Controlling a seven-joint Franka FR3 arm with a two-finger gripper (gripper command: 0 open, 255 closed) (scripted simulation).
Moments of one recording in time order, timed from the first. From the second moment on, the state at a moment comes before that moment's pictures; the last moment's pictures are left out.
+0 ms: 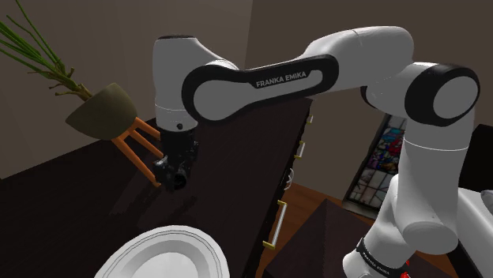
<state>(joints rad) 0.28 0.29 0.49 -1.63 -0.10 1.89 0.41</state>
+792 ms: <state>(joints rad) 0.36 0.25 0.54 -1.62 -0.10 1.84 0.53</state>
